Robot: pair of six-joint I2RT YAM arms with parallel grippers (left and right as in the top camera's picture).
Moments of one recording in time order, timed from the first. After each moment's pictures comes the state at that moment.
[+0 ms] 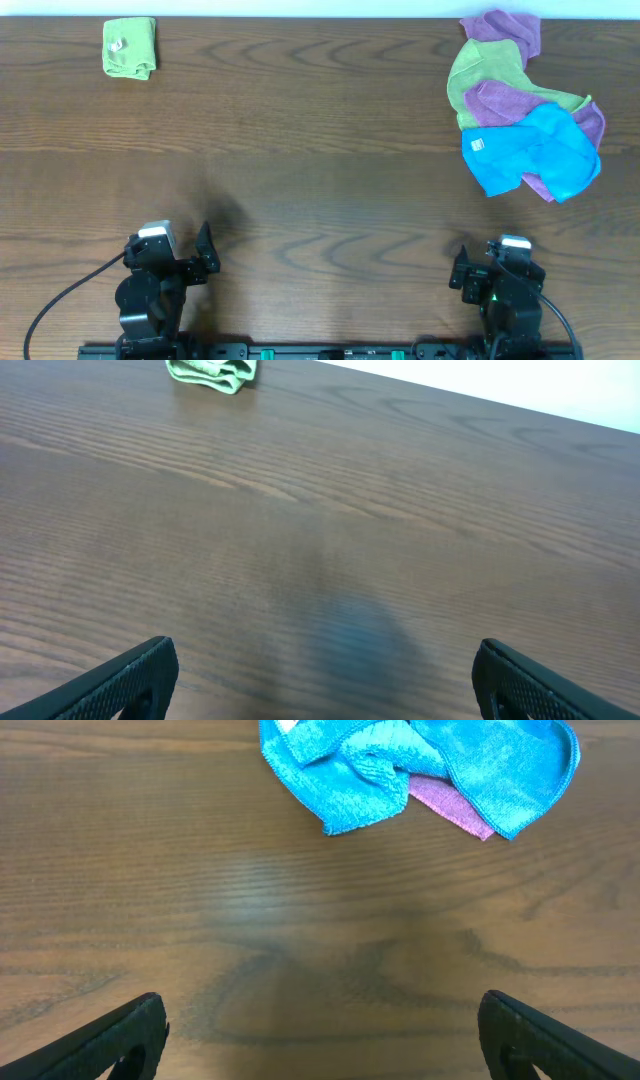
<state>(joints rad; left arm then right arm) 0.09 0.01 0.15 -0.54 0.08 -0.16 0.13 0.02 0.19 -0.80 0.31 0.10</state>
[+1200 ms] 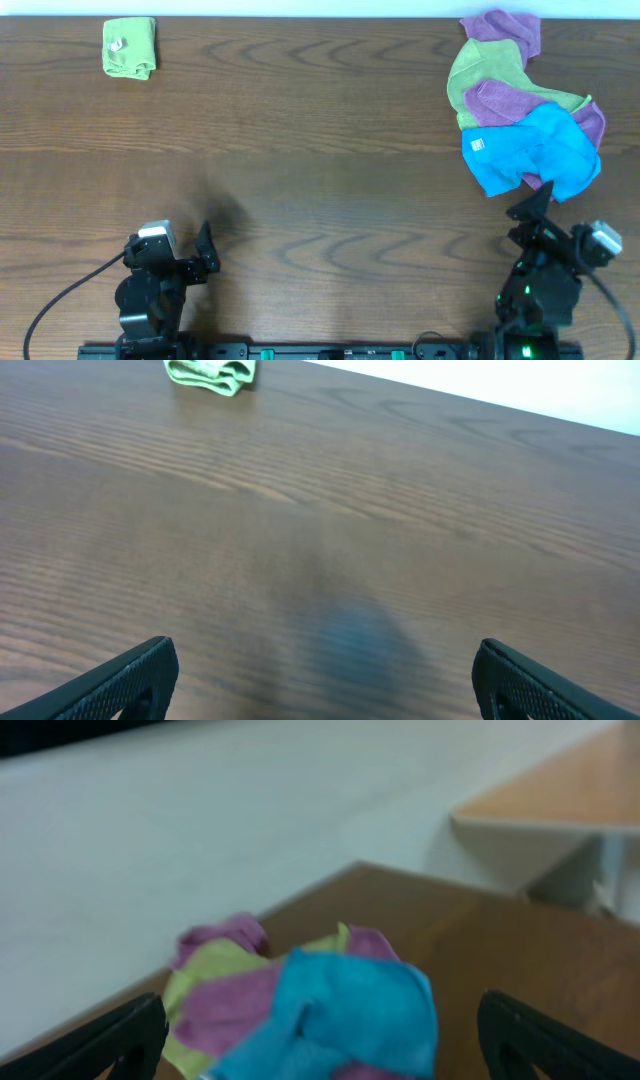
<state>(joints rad) 0.09 0.01 0.15 -0.53 0.08 -0.16 -0.10 0.37 0.18 0.15 0.52 0.32</state>
